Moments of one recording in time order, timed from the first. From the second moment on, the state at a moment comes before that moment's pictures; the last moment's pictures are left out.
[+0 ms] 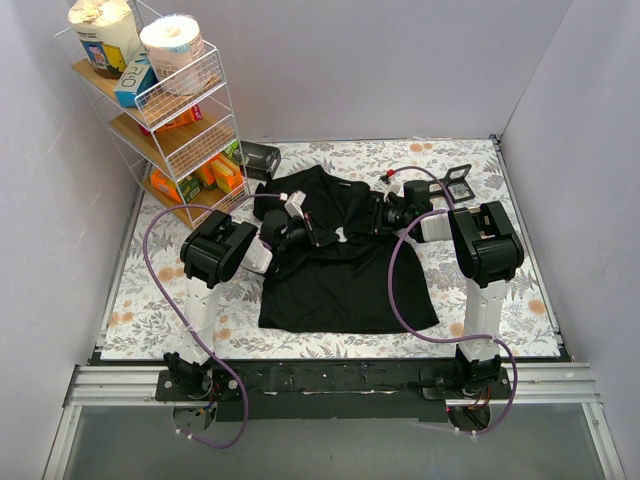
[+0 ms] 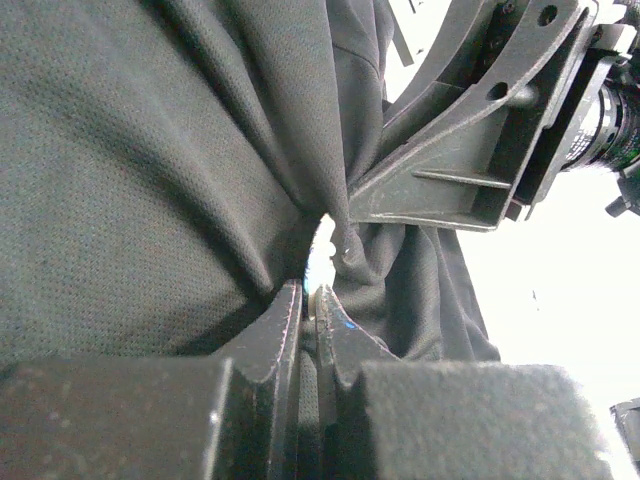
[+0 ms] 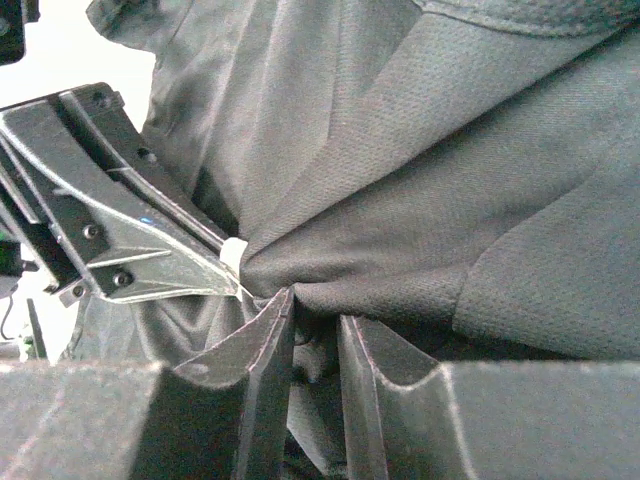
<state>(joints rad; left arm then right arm) -0.47 2.23 0.93 1.08 0.56 -0.84 0.26 2.08 1.05 0.41 -0.79 0.40</state>
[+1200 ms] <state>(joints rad) -0.50 2.22 0.88 1.20 0.46 -0.90 0.28 2.02 1.05 0.35 -0.75 0.46</state>
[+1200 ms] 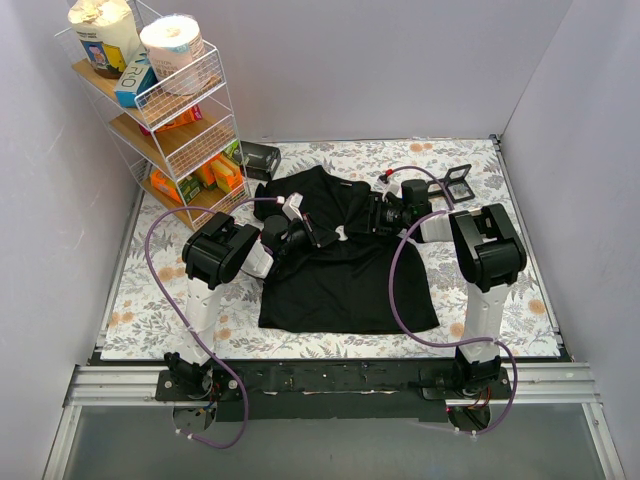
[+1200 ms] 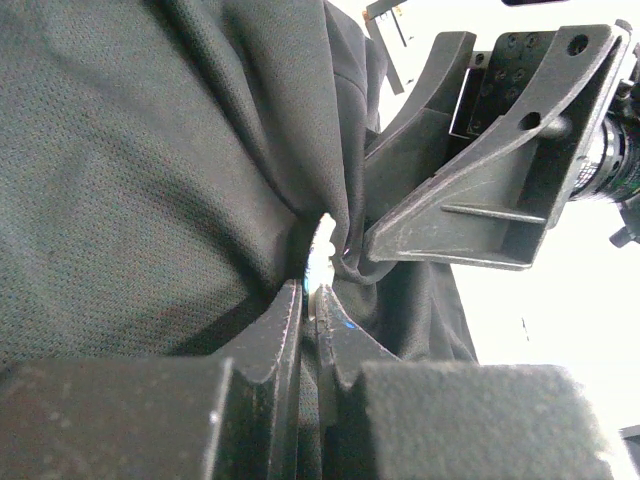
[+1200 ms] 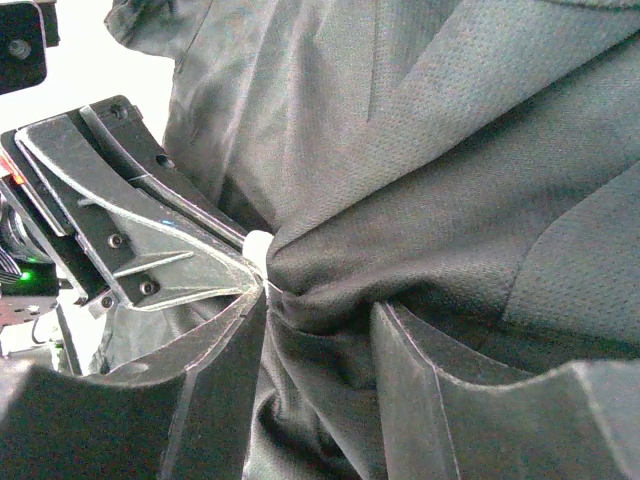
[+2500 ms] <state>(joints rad) -0.50 2.22 0.88 1.20 0.47 -0.91 0.30 2.08 1.07 0.42 -0.77 0.47</state>
